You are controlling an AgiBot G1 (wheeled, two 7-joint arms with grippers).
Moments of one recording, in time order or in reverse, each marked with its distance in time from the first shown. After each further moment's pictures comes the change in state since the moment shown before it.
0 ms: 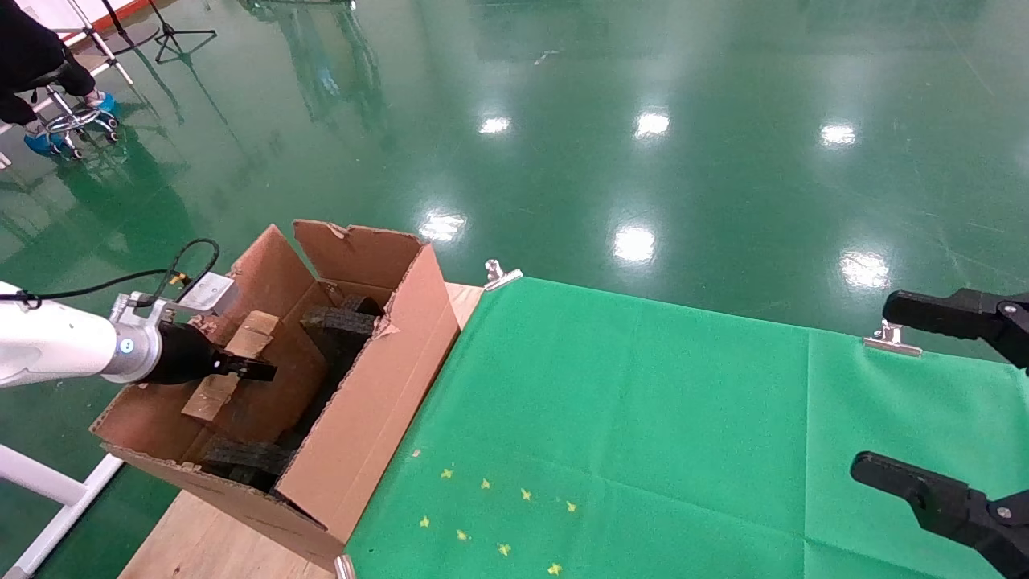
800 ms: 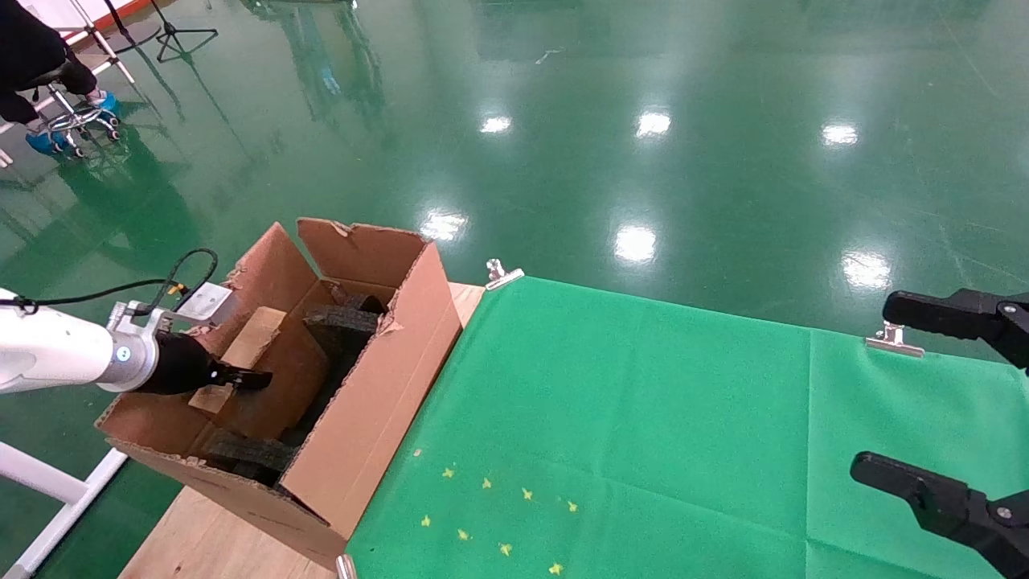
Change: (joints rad) left arm -0.001 0.005 0.001 0.025 0.003 0.006 0.006; right arm 0.000 0.000 0.000 0.000 0.000 0.000 0.000
